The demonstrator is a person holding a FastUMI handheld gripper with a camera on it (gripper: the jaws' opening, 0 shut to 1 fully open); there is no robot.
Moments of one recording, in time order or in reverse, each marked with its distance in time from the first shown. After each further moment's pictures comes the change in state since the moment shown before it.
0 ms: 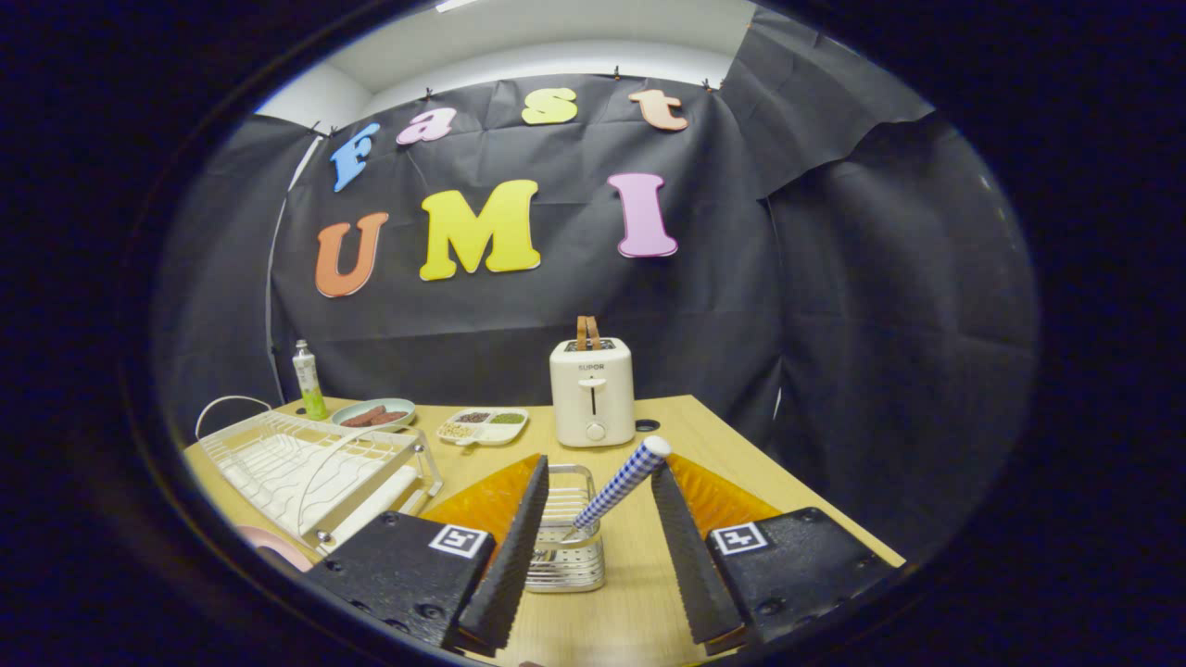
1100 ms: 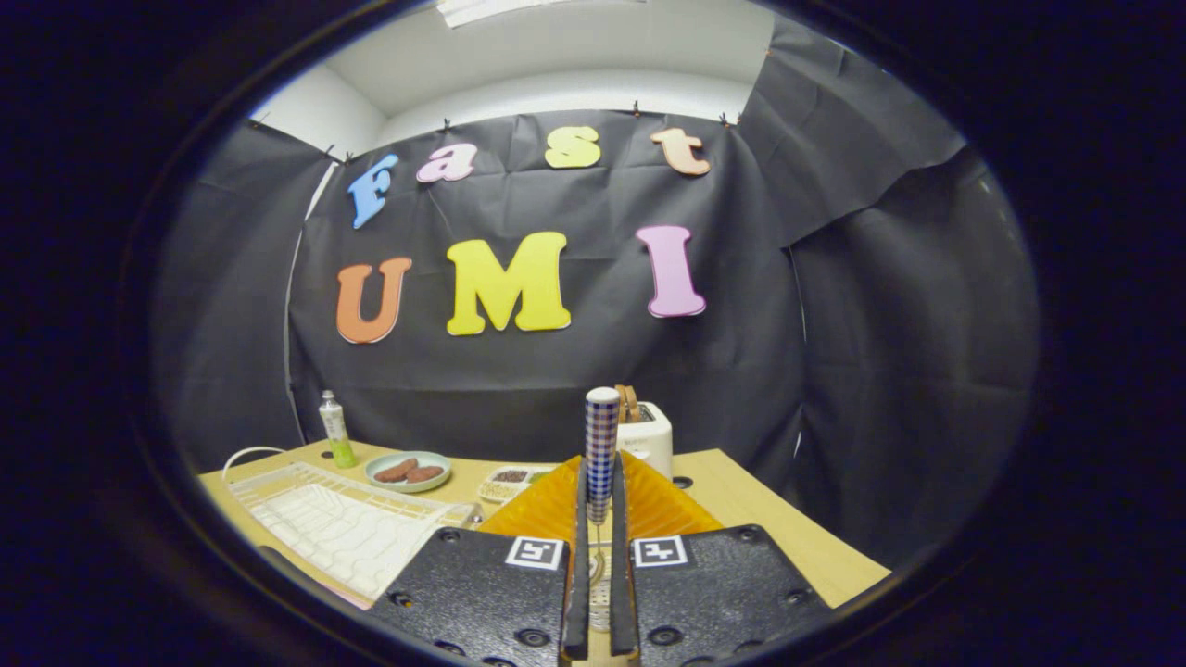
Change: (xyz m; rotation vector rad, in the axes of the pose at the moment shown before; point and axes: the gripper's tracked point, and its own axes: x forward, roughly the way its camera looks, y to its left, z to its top) arm -0.044 0.058 0.100 0.006 -0.156 0.018
